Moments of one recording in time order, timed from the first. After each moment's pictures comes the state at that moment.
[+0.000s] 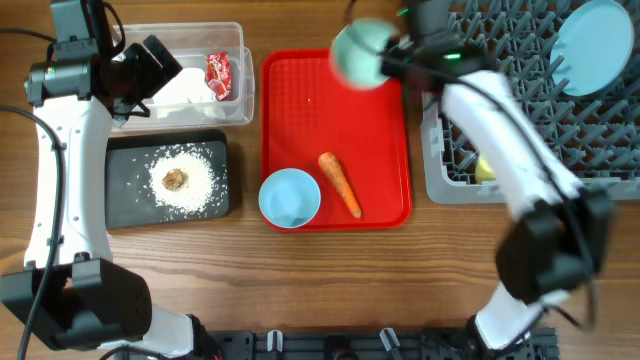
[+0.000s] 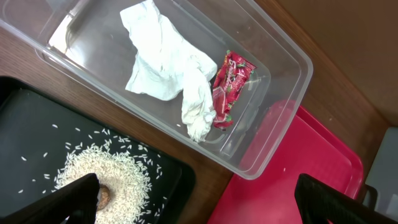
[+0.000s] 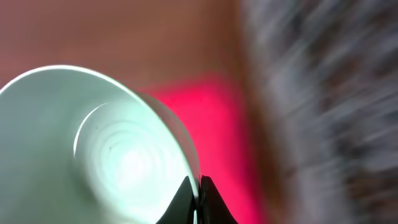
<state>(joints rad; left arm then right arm) 0.15 1.69 1.64 -0.96 0.09 -0.55 0.27 1.84 1.67 -0.61 0.18 0.43</state>
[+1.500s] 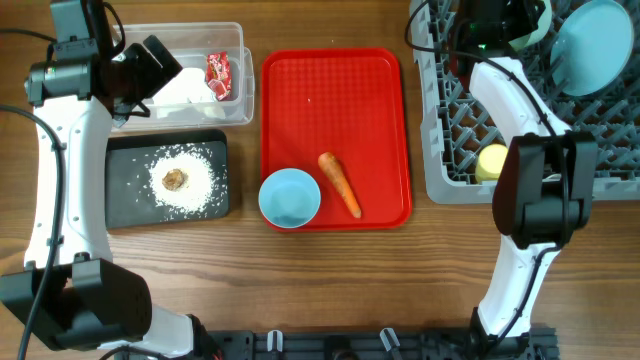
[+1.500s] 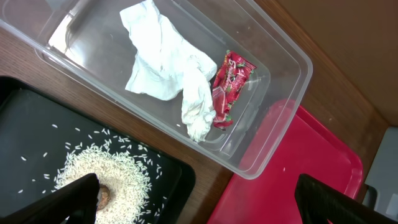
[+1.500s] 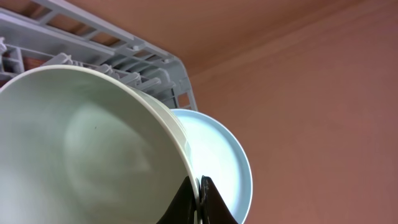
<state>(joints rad) 0.15 1.69 1.64 -0.96 0.10 -0.55 0.07 2.17 1.69 0.08 1.06 -0.75</state>
